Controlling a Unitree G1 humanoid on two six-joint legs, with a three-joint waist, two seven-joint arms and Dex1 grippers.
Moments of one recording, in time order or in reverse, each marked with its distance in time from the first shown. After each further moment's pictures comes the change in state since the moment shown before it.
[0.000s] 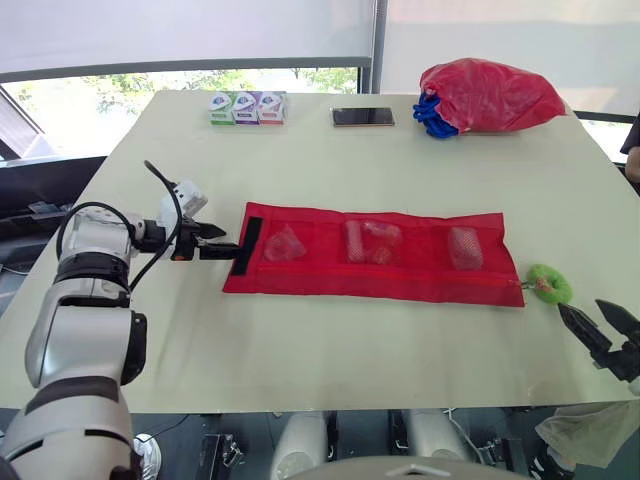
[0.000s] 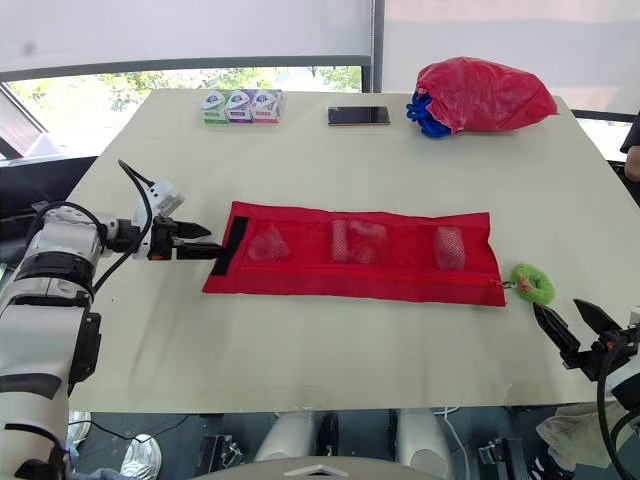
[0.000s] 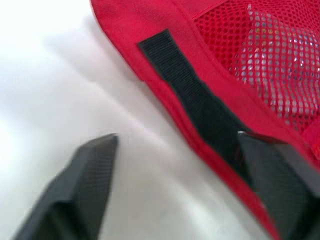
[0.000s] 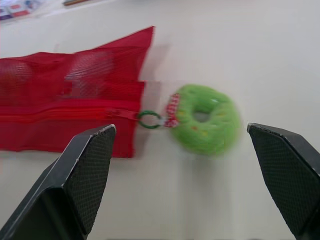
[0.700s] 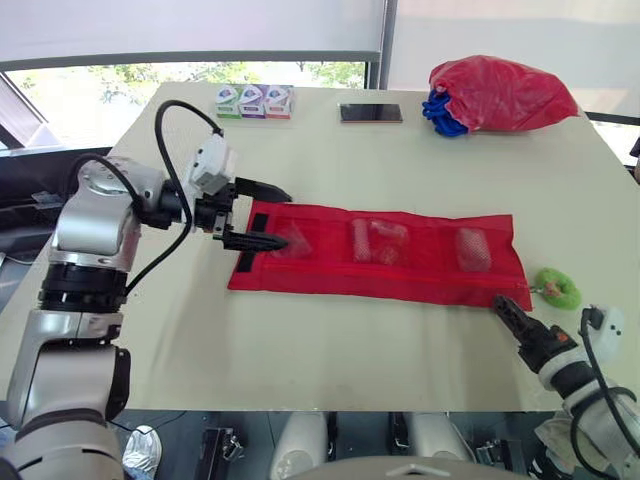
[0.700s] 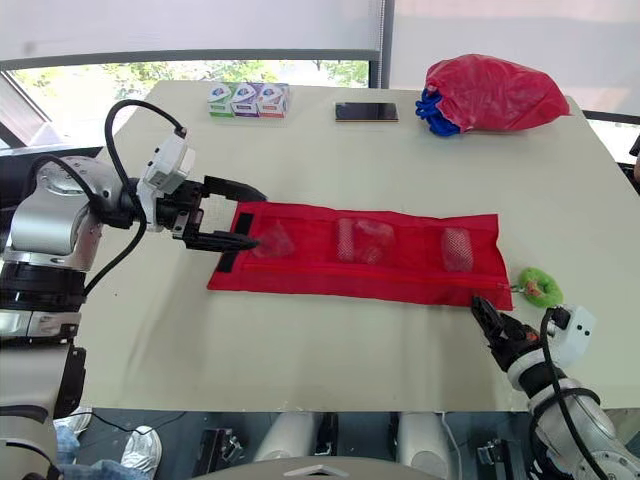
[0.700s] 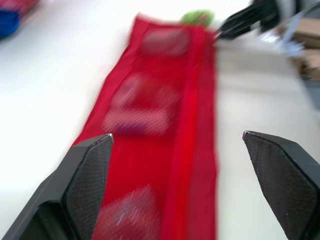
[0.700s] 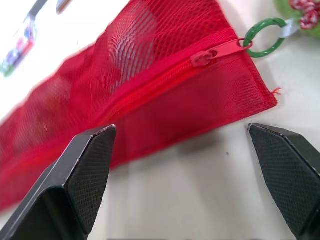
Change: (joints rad) left arm 0.209 0.034 0.060 -1.021 -0.439 0.214 -0.209; right arm -0.085 0.318 0.185 -0.257 0.474 0.291 -0.798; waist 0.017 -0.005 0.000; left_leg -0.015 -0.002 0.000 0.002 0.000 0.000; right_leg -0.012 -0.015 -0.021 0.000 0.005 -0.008
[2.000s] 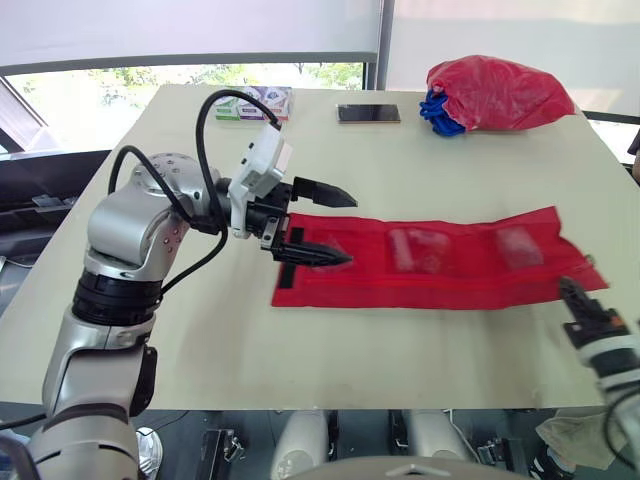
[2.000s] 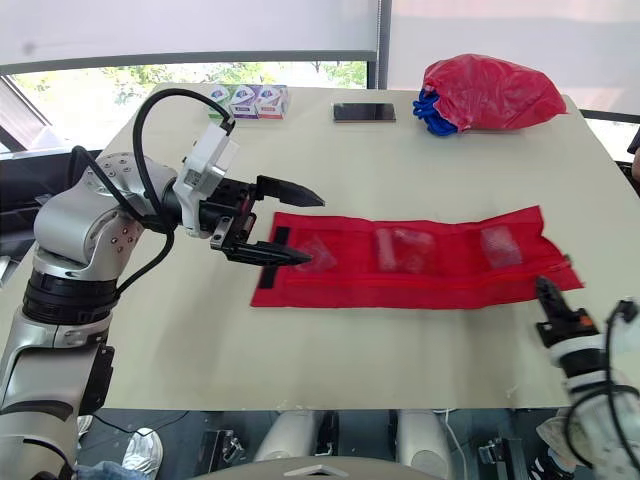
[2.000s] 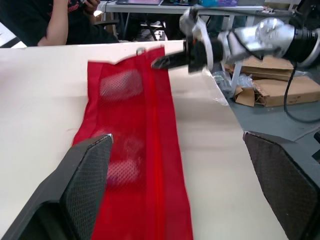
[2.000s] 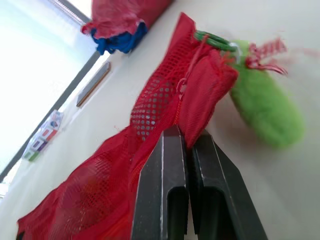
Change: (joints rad) left arm -0.033 -0.100 -0.034 -0.265 -0.141 0.188 0.157; right arm -0.013 -0.237 -0.176 0.159 0.112 -0.246 0.252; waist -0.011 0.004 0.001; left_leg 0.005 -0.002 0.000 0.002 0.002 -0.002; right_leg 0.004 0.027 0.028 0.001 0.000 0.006
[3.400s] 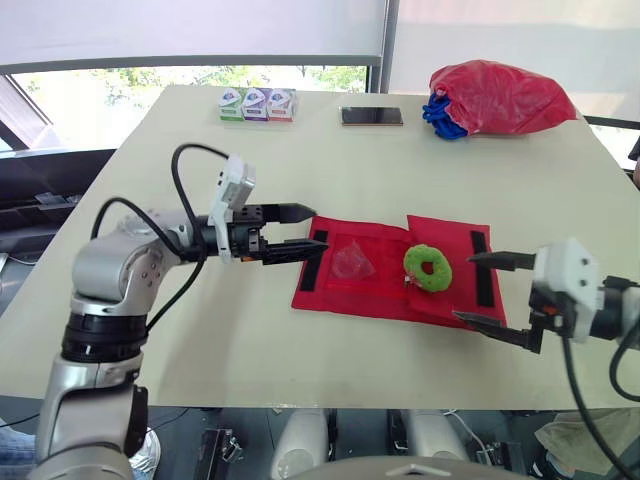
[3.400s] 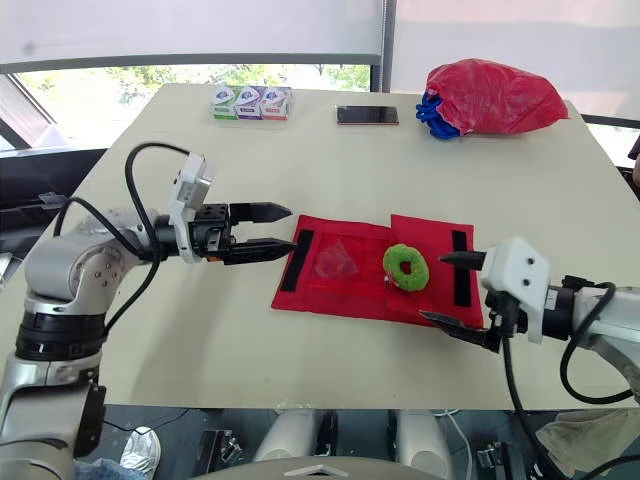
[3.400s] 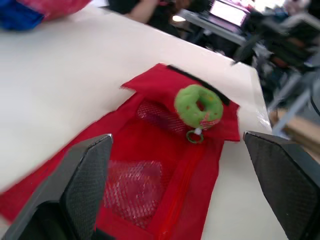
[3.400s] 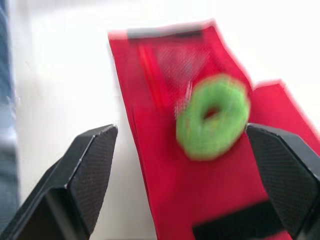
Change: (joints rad) left arm 0.294 -0.057 0.206 0.062 -0.111 0.233 0.318; right arm -0.293 -0.540 0.296 -0.275 -0.632 0.061 0.770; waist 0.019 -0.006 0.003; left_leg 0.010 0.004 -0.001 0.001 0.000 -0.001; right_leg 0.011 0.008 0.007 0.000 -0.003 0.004
